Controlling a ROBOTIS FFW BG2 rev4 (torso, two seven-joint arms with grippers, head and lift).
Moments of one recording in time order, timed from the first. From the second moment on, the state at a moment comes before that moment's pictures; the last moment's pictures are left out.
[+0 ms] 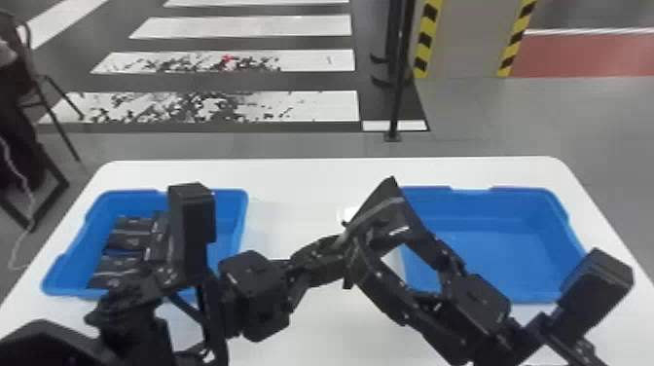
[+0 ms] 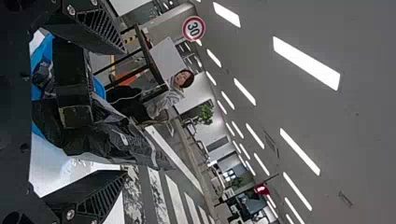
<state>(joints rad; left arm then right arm) 0.36 0.17 -0.04 -2.50 0.35 0.97 -0.54 0.54 -0.10 0.15 -2.28 -0.50 0.30 0.52</state>
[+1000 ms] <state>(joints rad) 0.41 0.14 -0.02 -2.48 0.44 0.92 -0.51 0.53 -0.09 0.14 -2.23 -0.57 0.21 0.45</state>
